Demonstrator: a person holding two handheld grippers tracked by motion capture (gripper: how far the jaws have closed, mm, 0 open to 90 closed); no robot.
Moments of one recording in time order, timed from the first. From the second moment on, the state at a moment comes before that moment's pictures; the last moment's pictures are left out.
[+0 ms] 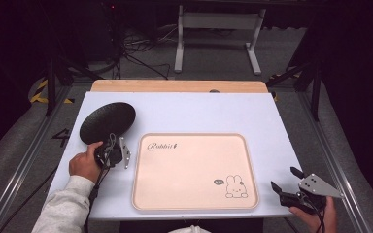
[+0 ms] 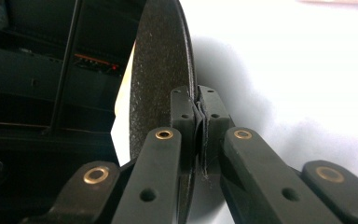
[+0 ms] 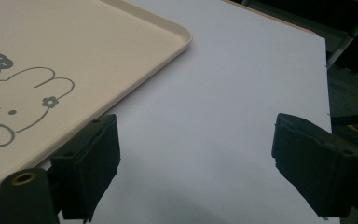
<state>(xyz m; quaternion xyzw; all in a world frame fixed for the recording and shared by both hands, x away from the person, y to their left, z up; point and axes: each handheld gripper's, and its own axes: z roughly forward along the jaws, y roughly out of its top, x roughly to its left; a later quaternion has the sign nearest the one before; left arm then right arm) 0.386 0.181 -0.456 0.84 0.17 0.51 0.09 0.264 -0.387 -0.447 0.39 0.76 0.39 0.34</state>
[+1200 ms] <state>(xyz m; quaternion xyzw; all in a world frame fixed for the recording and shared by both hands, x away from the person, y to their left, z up) 0.325 0.109 -0.409 0.83 0.07 0.52 0.18 0.264 -0.391 -0.446 0.40 0.75 0.40 0.35</state>
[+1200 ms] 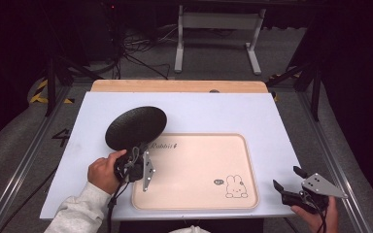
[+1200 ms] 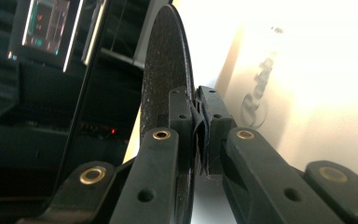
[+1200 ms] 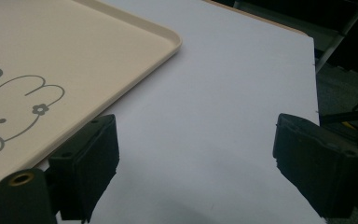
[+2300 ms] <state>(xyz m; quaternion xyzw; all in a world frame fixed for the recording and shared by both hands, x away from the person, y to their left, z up) 0.268 0.022 -0.406 0.84 -0.08 0.47 0.25 0.265 -0.393 -0.447 0.40 0.75 0.40 0.35</state>
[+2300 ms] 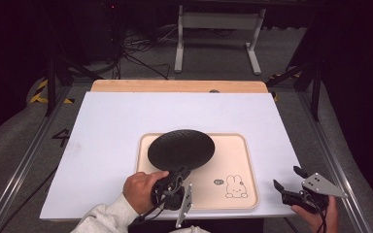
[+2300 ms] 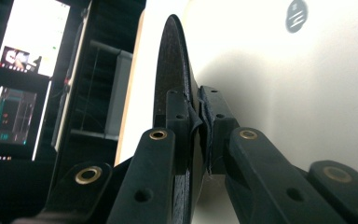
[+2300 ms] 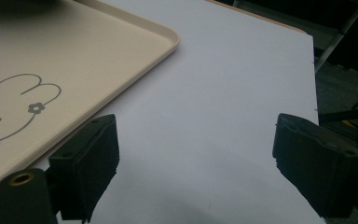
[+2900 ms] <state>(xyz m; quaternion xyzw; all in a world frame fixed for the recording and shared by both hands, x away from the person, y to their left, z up) 0.271 0.003 -0.424 0.85 -0.10 0.44 0.26 0.265 -0.394 -0.447 0.40 0.75 0.40 0.35</state>
